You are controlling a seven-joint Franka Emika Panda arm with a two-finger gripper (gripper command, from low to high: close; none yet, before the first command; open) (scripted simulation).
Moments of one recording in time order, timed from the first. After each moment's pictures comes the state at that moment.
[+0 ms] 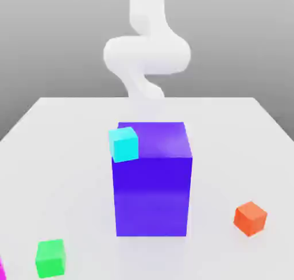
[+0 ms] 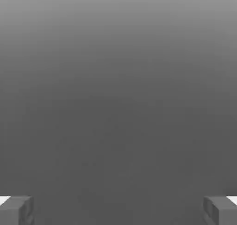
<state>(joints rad) 0.02 -0.71 -0.05 -2.29 0.01 2.31 0.71</state>
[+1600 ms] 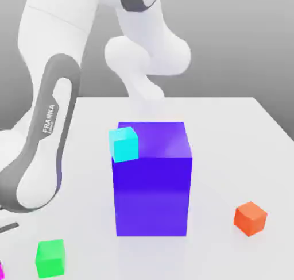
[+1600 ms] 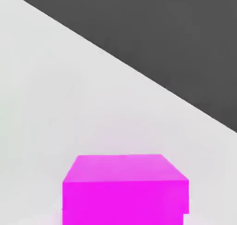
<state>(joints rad) -0.17 0.55 -0.40 -2.09 0.38 2.57 -0.61</state>
